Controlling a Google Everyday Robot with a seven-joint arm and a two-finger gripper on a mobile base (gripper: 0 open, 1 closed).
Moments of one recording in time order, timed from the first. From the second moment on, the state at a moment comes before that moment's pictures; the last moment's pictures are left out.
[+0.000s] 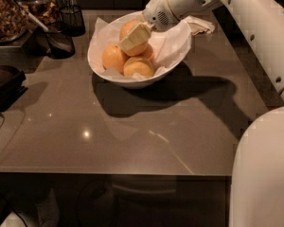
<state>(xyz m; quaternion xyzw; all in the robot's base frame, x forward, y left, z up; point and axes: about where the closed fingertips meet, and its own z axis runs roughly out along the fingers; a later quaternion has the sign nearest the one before) 0.686 0.022 0.948 -0.57 0.69 0.26 0.37</state>
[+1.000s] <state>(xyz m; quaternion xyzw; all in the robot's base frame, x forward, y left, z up) 0.656 0.014 0.979 -0.57 0.65 0.28 0.42</state>
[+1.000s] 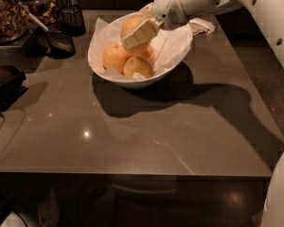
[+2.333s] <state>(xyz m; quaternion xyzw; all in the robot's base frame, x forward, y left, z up) 0.601 0.025 1.008 -0.55 0.63 0.31 0.45</state>
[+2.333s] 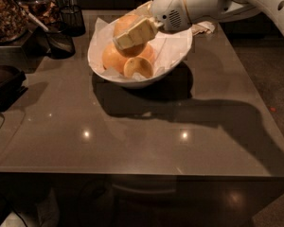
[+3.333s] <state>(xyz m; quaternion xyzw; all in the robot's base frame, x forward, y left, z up) 0.526 0.023 1.031 -0.52 0.65 0.31 0.46</state>
